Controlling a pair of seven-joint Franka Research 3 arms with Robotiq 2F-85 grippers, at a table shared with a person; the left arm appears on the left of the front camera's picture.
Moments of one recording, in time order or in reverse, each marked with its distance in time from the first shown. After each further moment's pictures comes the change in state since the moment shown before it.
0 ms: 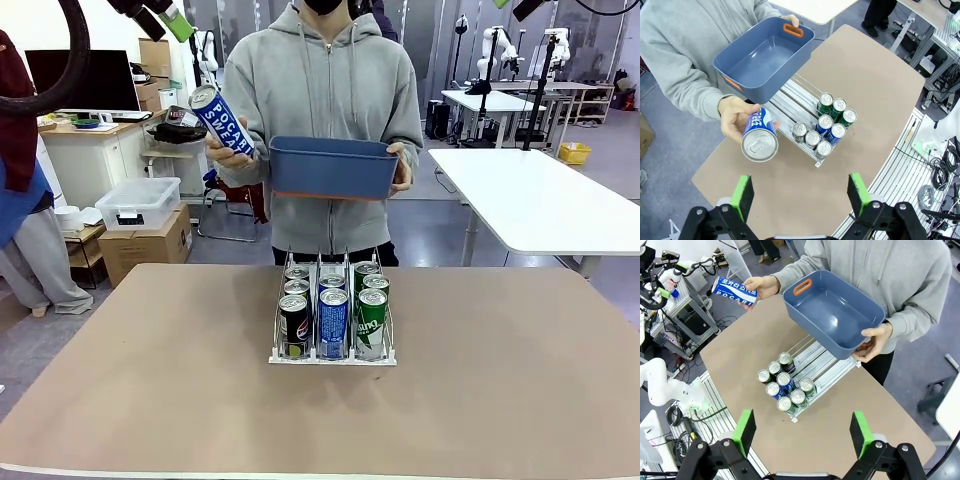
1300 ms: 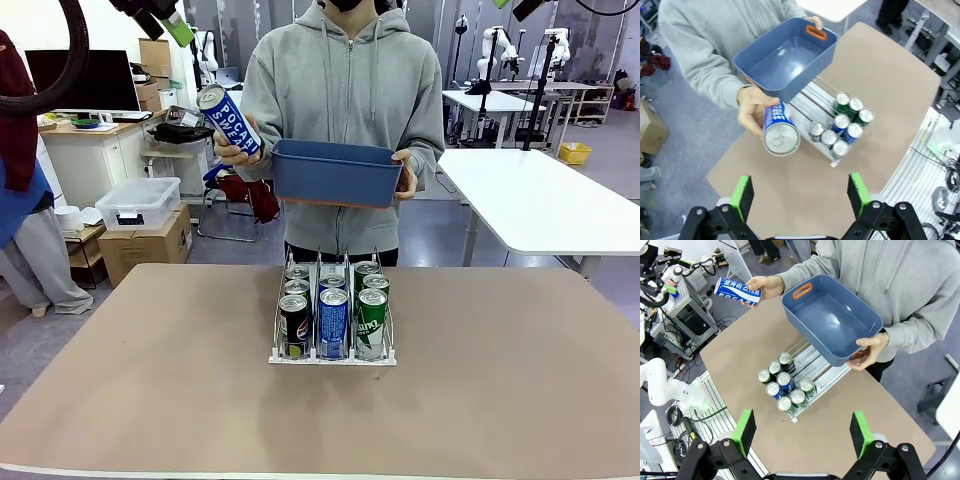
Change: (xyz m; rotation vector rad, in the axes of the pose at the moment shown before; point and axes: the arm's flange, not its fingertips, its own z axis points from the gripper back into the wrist) left arm 0.006 0.003 -0.007 0.103 0.016 -0.025; right arm 0.000 0.000 0.000 0.000 0.000 0.000
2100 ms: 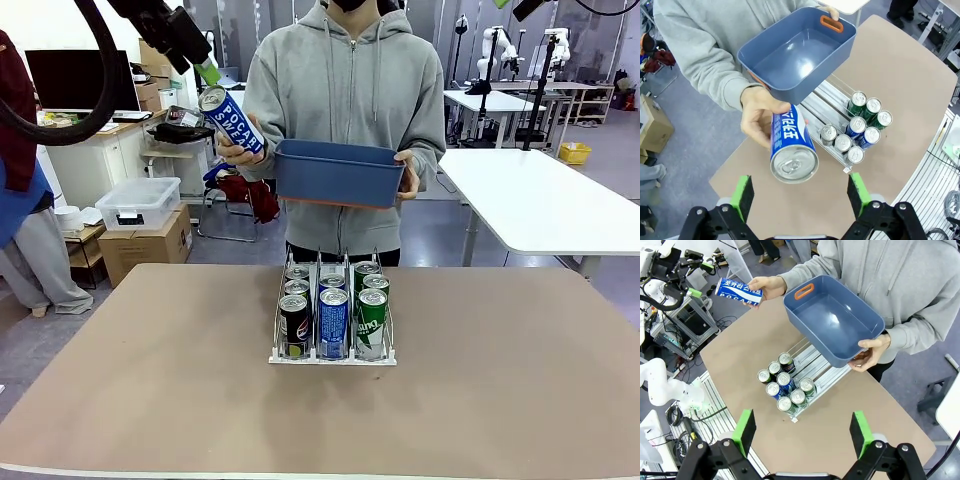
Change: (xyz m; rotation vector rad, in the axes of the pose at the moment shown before) left arm 0.006 0.009 -0.067 0.019 0.031 -0.011; right arm 0.000 0.000 0.000 0.000 0.000 0.000
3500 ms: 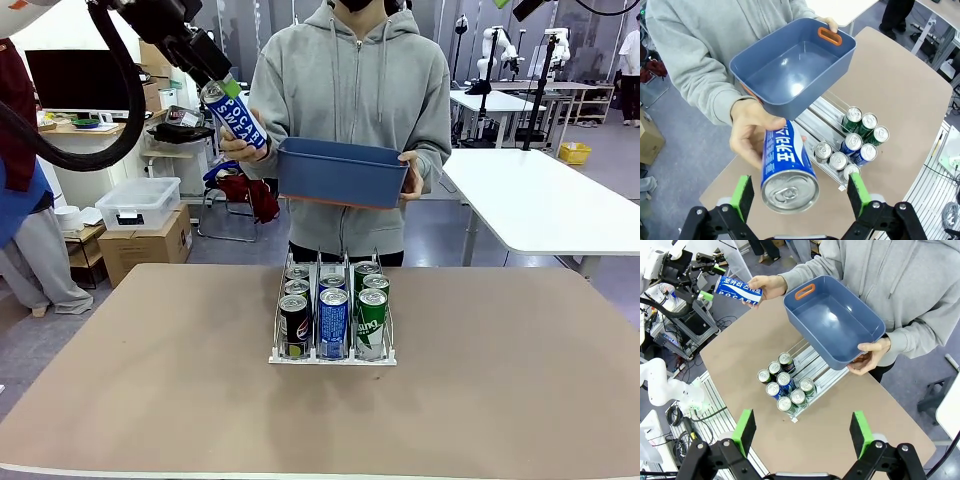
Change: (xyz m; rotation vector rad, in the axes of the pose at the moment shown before) left arm 0.002 0.004 -0.034 -0.039 -0.074 0.017; right arm 0.000 0.000 0.000 0.000 0.000 0.000
